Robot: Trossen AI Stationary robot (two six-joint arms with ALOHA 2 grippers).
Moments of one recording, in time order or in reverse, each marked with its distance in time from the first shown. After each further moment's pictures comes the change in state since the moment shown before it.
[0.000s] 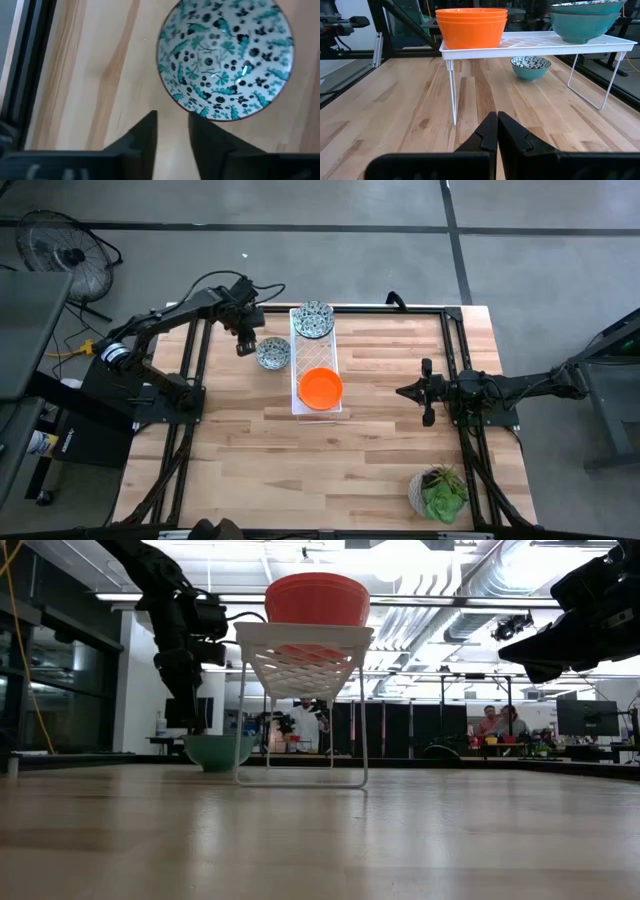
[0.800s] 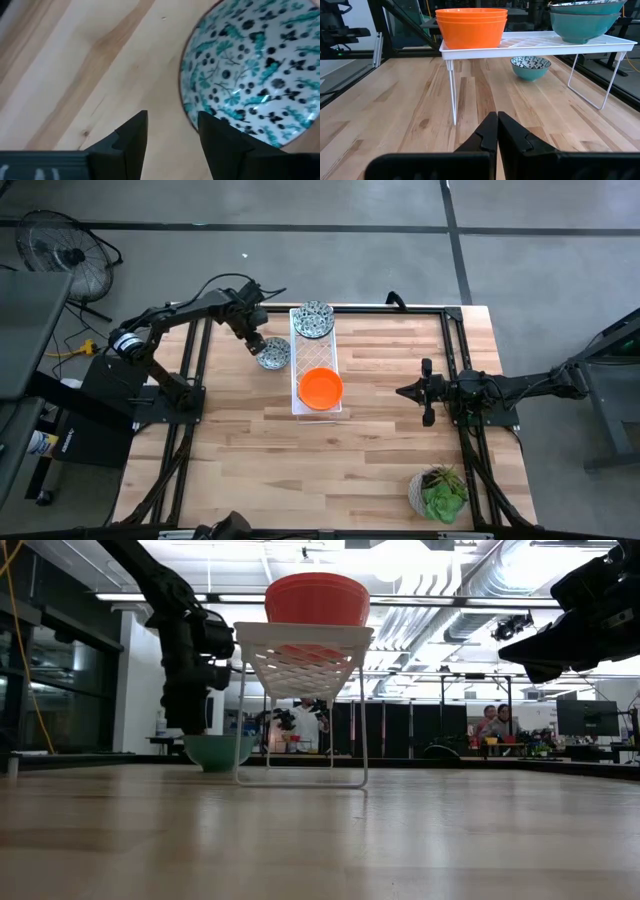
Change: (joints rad) left arm 0.000 0.120 0.000 0.033 -0.006 -0.370; right arm 0.000 0.000 0.000 0.000 0.000 0.000
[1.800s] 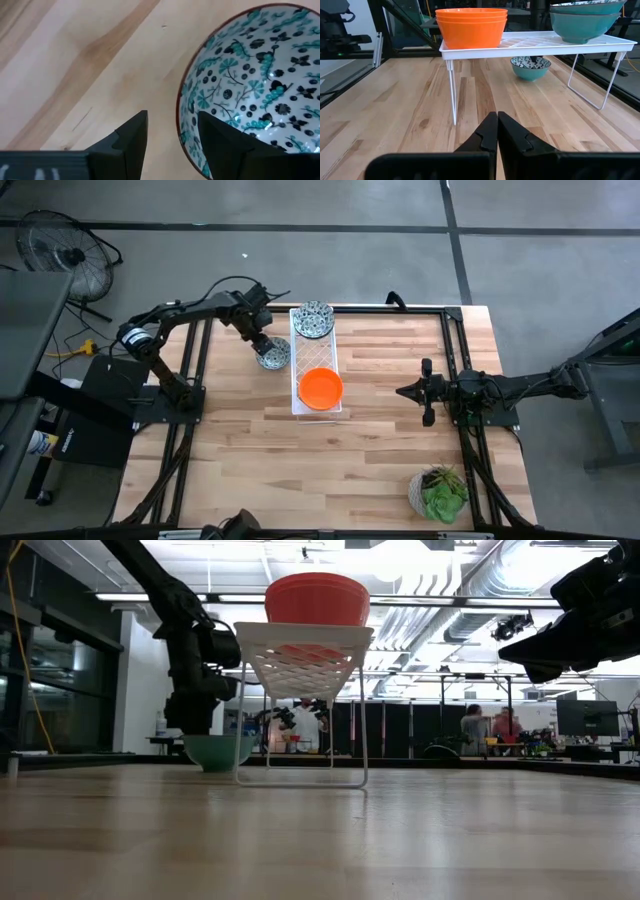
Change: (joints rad) left arm -0.023 0.073 0.001 0.069 0.012 -0.104; right arm 0.000 0.000 0.000 0.000 0.000 0.000
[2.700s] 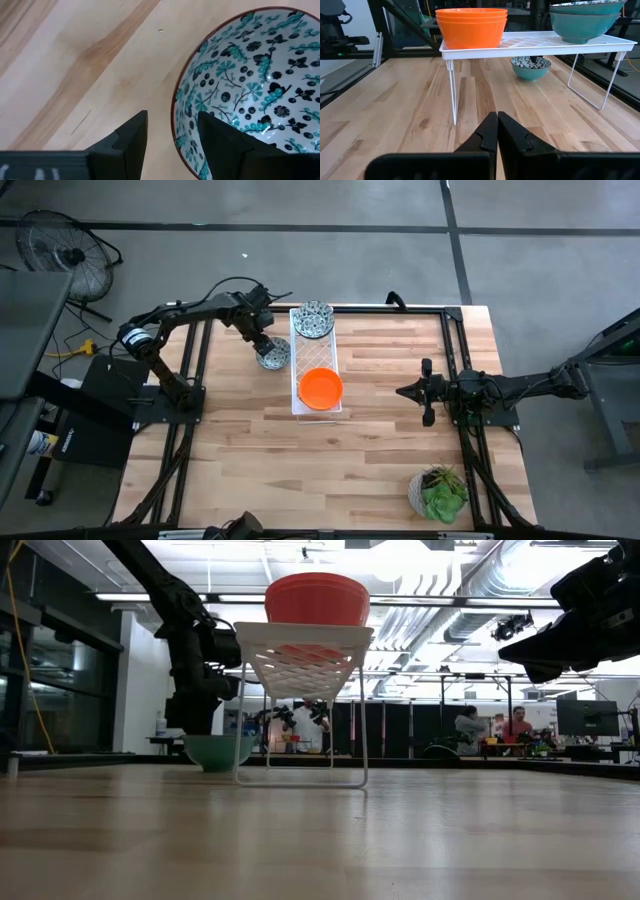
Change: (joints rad) left arm -0.019 0.000 0.000 0.011 -0.015 -0.008; right arm 0.000 0.000 0.000 0.000 0.000 0.000
